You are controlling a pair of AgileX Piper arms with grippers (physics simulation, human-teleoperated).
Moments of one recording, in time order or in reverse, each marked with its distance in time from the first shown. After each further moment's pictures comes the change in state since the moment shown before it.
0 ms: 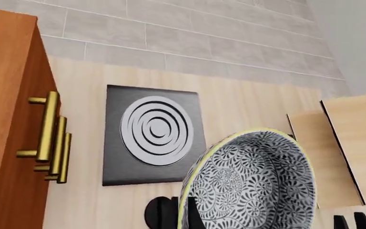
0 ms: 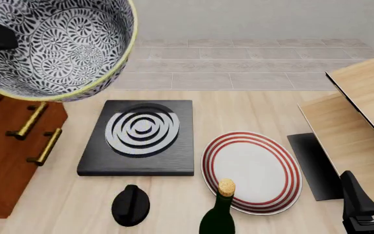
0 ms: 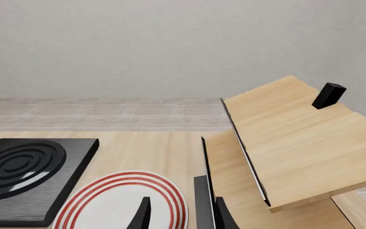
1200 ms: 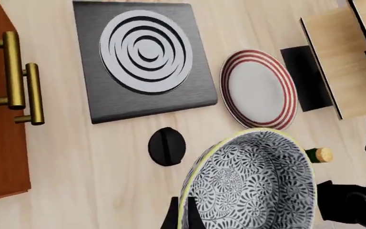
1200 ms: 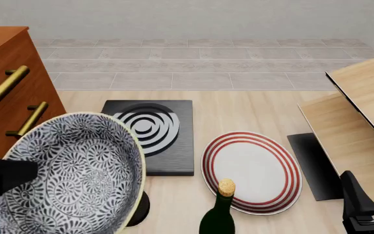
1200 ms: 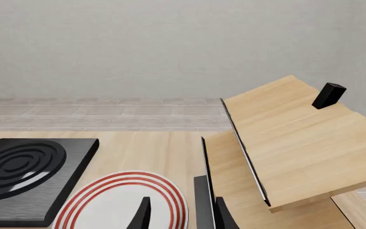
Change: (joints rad) left arm -0.204 -0.383 0.595 -0.043 -0.014; right arm 0.000 0.000 0.000 0.000 0.000
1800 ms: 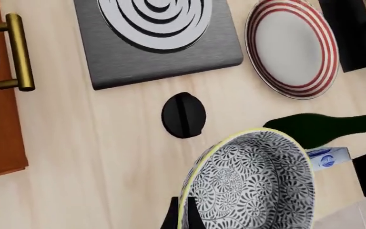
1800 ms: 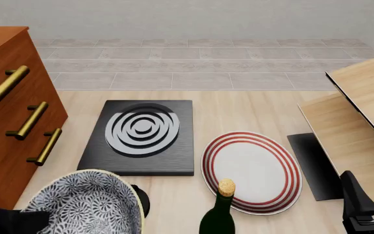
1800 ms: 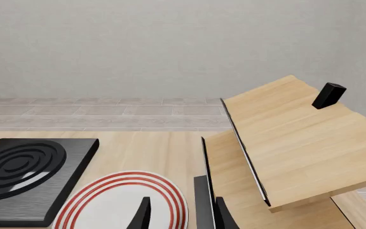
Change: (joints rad) left arm -0.021 -0.144 0.311 -0.046 0.031; right arm 0.000 0.000 0.000 0.000 0.000
